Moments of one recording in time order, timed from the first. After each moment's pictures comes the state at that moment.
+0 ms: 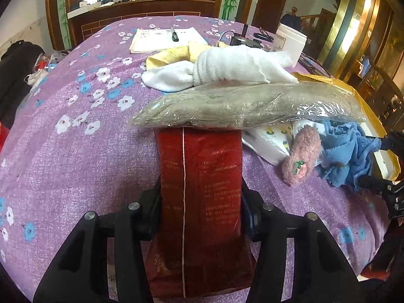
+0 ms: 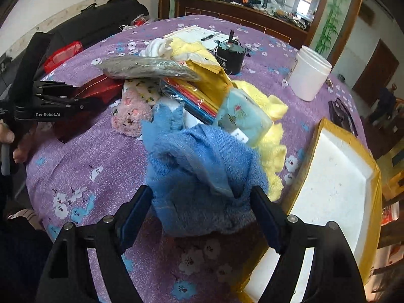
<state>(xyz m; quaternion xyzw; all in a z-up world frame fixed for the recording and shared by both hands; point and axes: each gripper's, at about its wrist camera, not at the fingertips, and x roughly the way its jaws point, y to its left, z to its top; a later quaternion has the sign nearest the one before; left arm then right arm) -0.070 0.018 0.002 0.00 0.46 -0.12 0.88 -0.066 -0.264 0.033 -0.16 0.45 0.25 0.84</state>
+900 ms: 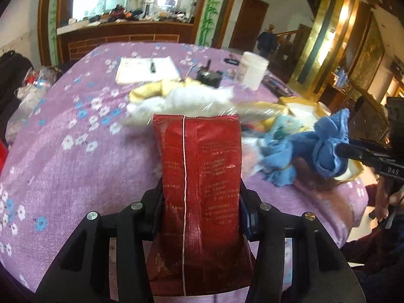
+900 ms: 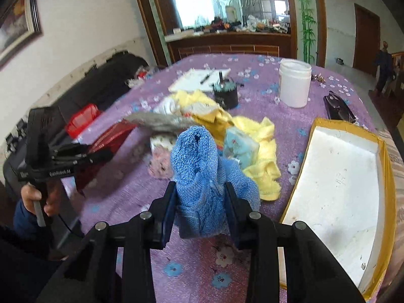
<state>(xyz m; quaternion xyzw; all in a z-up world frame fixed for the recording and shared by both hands) -0.123 0.016 0.066 -0.03 0.40 -0.19 0.90 -0.077 -0.309 0.089 0.01 0.39 0.29 0.87</state>
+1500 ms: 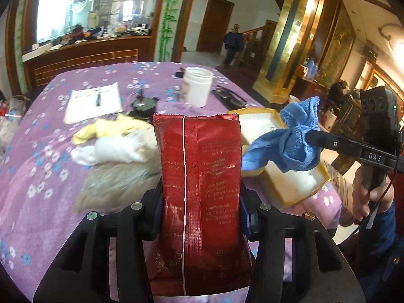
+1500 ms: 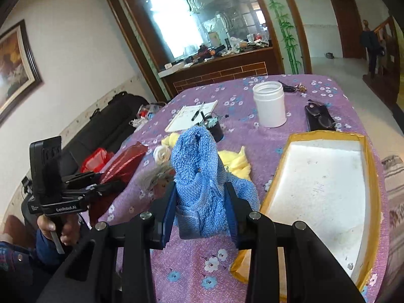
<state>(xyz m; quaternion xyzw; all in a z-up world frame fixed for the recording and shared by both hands) -0.108 -0.075 0.121 -0.01 0.38 -0.27 0.89 -0.071 -0.376 0.122 0.11 0.34 0.29 0.89</state>
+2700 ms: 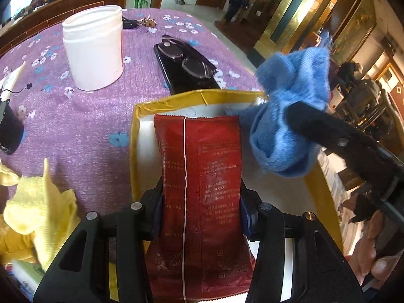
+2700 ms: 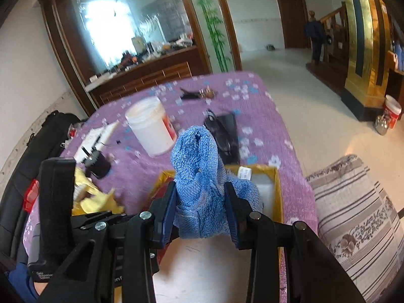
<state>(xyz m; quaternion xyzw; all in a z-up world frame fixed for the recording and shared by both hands) 0.041 -0.336 0.031 0.01 0.51 -0.26 0.82 0.053 -0.493 0.071 0.11 0.40 0.11 0.90</state>
